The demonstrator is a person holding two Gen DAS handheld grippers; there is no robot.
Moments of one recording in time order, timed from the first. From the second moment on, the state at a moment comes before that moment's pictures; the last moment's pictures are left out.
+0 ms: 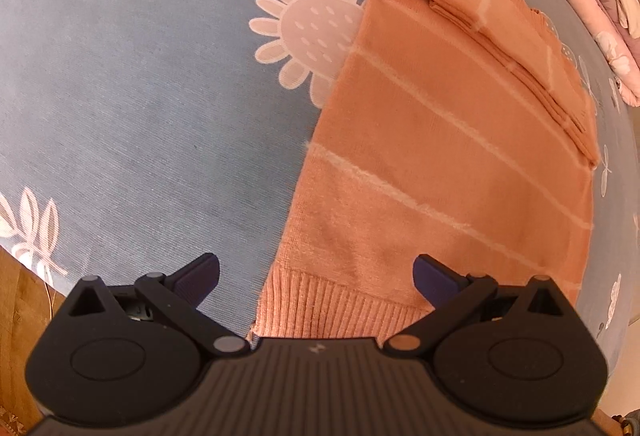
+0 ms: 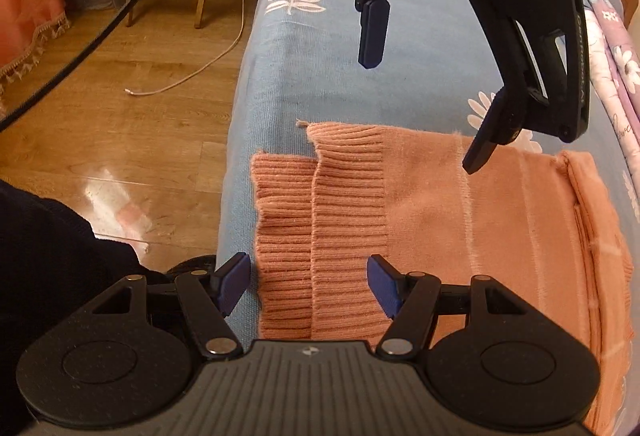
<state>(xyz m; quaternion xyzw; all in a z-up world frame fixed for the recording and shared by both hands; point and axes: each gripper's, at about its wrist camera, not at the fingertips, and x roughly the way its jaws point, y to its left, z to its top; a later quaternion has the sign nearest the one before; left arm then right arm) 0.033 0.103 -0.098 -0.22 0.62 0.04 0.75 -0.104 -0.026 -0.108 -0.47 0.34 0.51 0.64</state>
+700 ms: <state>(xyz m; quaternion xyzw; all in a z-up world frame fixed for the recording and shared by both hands) 0.022 0.102 -0.099 -0.21 0.63 0.04 0.74 -0.033 -0.038 -0.093 -0.34 0.47 0.46 0.67</state>
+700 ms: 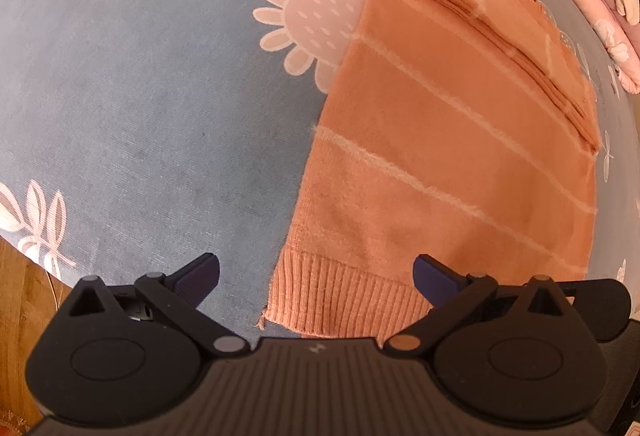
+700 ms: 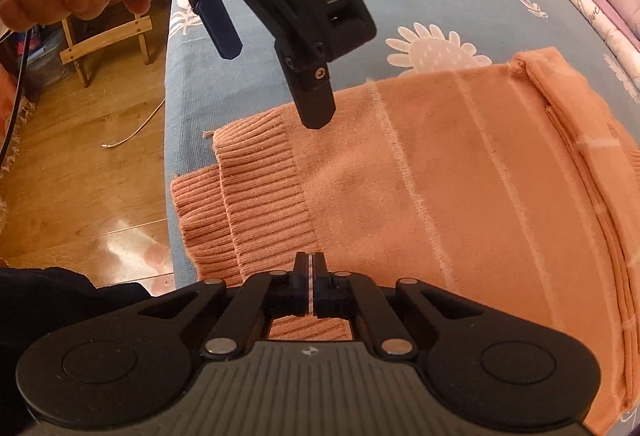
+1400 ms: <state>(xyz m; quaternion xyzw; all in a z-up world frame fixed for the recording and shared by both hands) 0.031 0.062 -0.086 -0.19 0.63 0.02 0.75 -0.007 -0.053 -0.088 -0.27 0.51 0.45 0.68</state>
